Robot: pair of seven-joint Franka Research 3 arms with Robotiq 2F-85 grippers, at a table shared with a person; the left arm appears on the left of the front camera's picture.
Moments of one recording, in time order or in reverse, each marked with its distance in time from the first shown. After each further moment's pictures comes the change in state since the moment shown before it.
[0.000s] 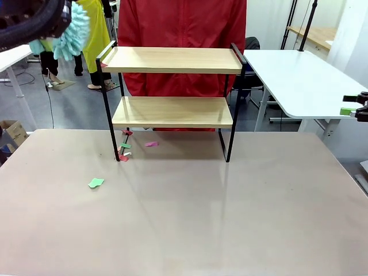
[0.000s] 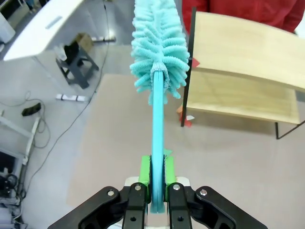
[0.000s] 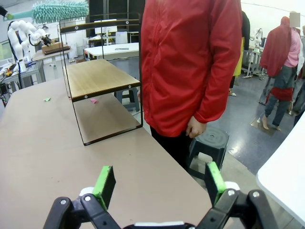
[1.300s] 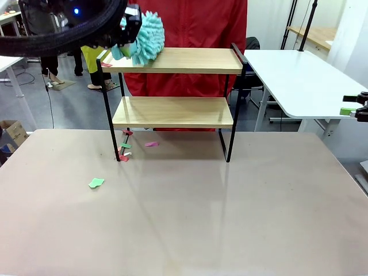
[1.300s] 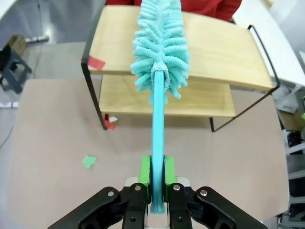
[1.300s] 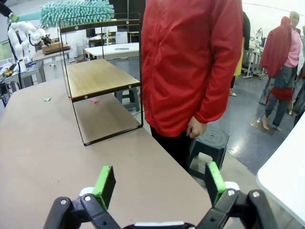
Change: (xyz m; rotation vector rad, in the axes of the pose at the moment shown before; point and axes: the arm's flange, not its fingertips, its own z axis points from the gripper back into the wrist) left arm 0.013 -0.068 -0.049 -0.345 0.055 0.034; right arm 0.000 0.000 0.000 0.000 0.000 0.000
